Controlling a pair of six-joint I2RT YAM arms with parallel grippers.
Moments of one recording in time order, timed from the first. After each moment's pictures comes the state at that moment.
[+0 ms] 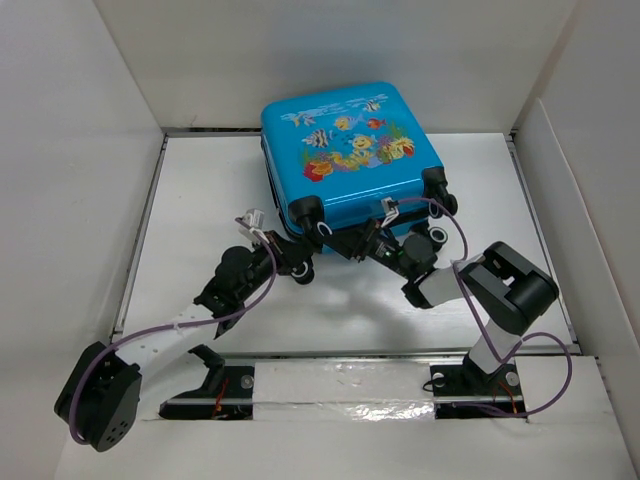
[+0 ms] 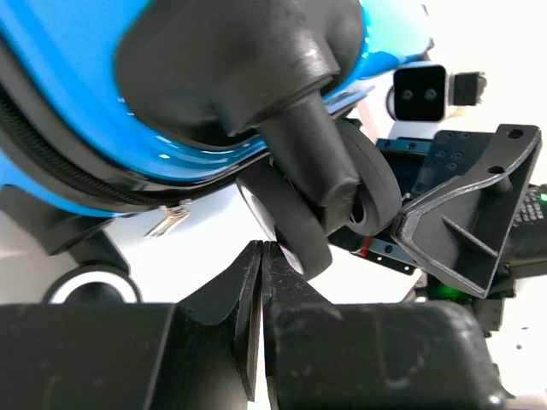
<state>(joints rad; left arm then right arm) -0.61 0.96 0.33 0.50 0.08 -0.82 0.65 1.71 0.51 1.39 -0.33 1.10</state>
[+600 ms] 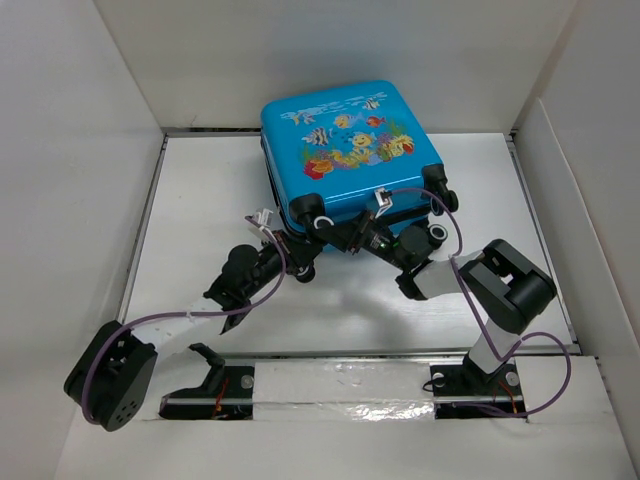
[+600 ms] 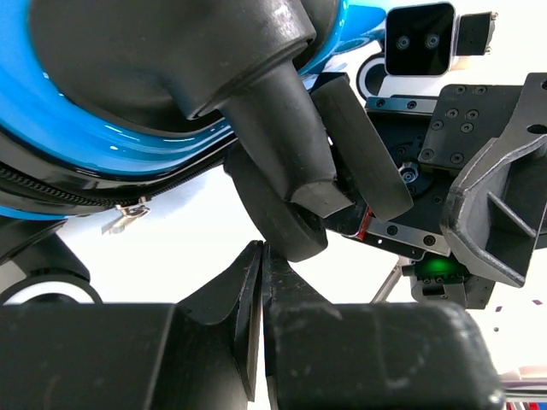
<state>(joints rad) -0.62 1.09 0.33 0.66 0.15 -0.85 0.66 1.72 0.61 1.36 -0.38 1.12</state>
